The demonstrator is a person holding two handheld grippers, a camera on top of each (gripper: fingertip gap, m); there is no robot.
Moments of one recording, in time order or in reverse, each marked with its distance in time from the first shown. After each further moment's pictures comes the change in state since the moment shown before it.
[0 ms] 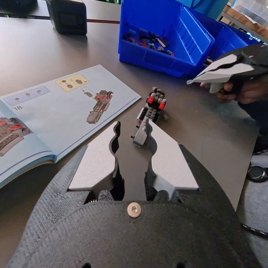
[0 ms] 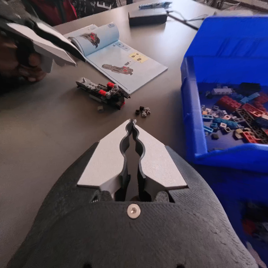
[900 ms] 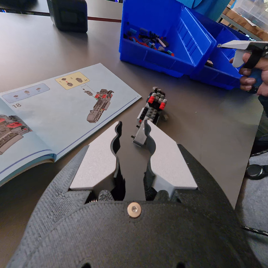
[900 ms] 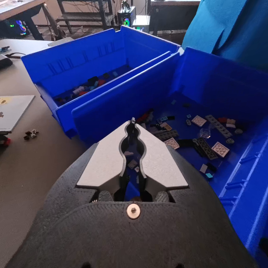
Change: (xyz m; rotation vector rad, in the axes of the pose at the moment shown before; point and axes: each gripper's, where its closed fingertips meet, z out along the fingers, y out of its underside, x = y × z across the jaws) left arm -0.001 0.001 0.001 -0.005 0.005 -0.020; right arm 0.142 0.029 -0.154 0.100 0.771 0.364
